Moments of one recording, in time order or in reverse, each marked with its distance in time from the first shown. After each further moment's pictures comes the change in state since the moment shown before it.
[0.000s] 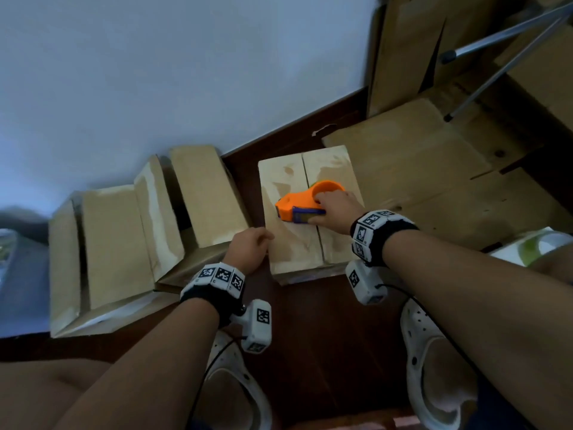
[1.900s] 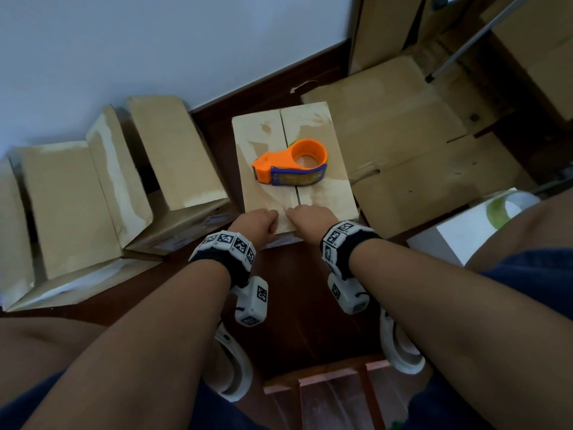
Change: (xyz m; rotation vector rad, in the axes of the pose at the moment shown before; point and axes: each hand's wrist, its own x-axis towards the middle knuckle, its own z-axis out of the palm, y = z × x) left_hand 0.004 0.015 0.055 0.380 -0.322 0.256; right_hand -0.051 -0.028 0.076 -0.227 -0.213 -0.075
